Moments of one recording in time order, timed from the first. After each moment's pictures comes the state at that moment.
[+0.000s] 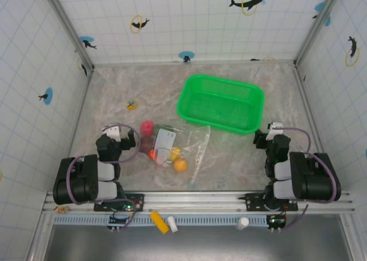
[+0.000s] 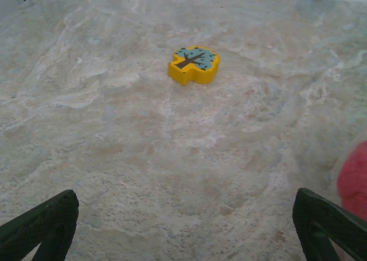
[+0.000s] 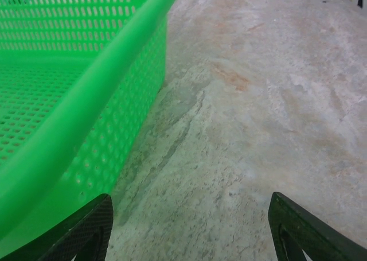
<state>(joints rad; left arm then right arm) 0.10 1.37 0.01 0.99 0.18 -0.01 -0.02 1.39 0.00 1.02 -0.03 0.08</state>
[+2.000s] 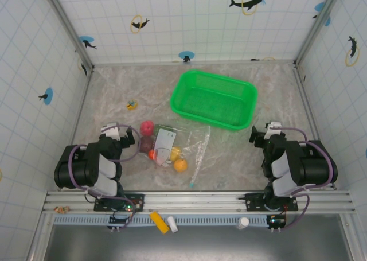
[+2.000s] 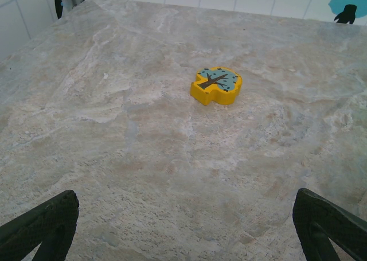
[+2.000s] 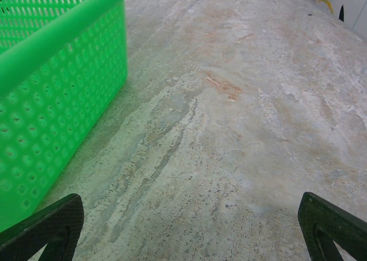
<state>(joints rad) 0.07 1.52 0.01 1.20 0.07 -0.05 0.04 1.52 0.00 1.17 0.09 0.08</state>
